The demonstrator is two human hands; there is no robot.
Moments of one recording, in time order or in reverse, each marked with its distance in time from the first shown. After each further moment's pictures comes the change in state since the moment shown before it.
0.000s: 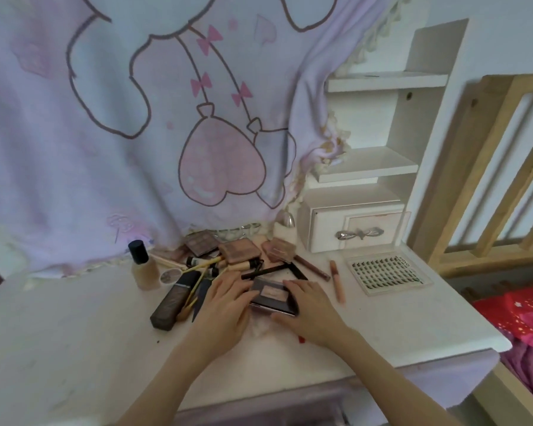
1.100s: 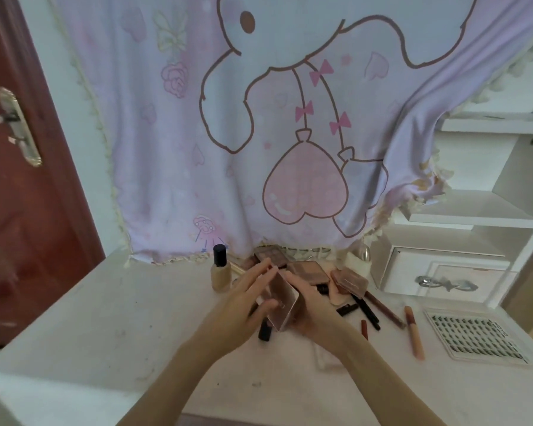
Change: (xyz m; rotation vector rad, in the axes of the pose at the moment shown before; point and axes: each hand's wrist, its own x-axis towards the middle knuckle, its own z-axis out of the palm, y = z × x) left_hand -0.036 -0.051 -0.070 -0.342 0.169 -0.161; right_hand 0.060 -0.125 -0.014 1.580 -0.515 0.334
